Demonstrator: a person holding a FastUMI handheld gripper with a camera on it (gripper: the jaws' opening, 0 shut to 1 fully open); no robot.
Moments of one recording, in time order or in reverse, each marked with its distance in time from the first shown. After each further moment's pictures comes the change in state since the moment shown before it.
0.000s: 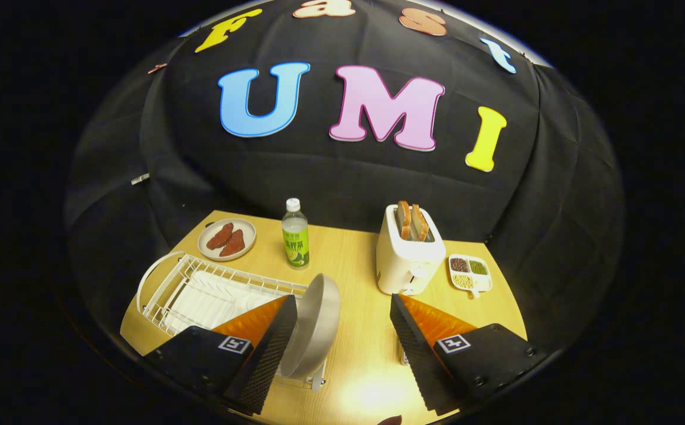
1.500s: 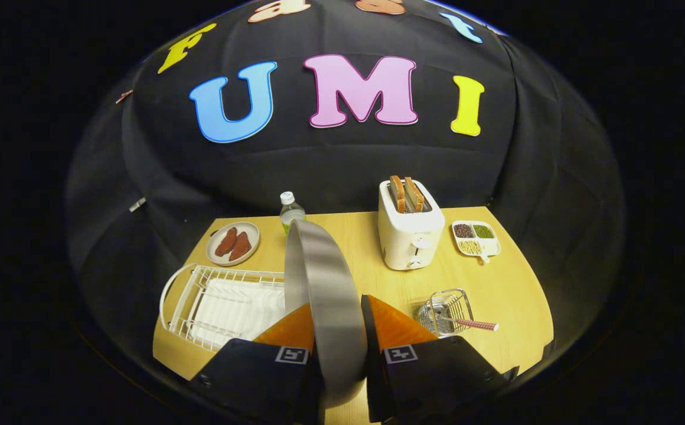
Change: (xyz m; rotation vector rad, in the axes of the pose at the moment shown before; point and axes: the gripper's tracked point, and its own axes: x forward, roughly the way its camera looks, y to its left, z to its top) arm -0.048 -0.013 -0.004 0.203 0.029 0.043
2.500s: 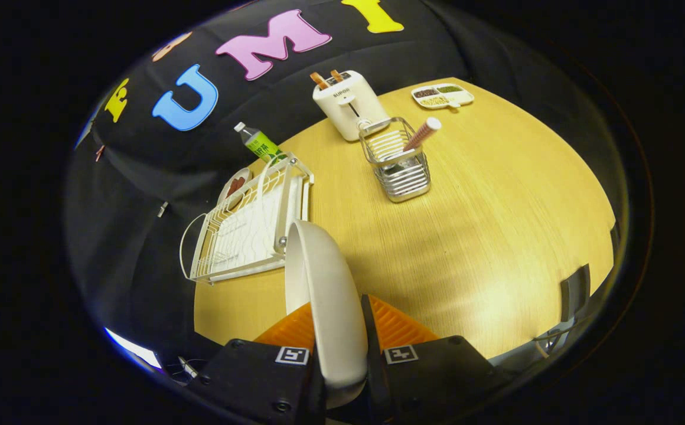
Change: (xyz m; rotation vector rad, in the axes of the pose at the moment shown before) arm -0.037 -0.100 -0.230 0.373 0.348 0.188
